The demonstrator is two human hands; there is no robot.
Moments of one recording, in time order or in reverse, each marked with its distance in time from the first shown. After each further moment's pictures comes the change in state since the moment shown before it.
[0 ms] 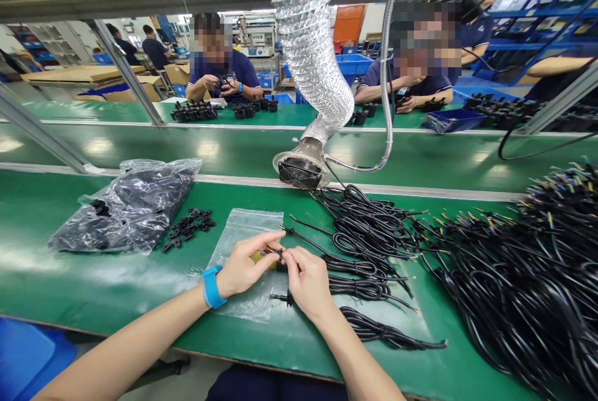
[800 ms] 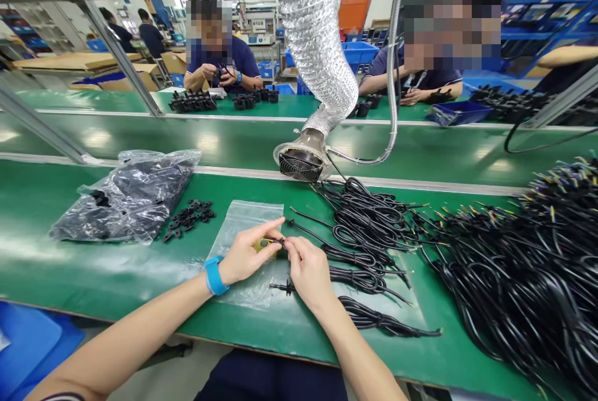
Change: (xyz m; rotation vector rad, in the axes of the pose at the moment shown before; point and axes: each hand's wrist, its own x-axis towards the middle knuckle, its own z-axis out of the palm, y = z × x) left_hand 0.002 -0.010 0.002 0.122 0.019 0.136; right_hand -0.001 0.000 -0.001 -0.039 -0.020 0.070
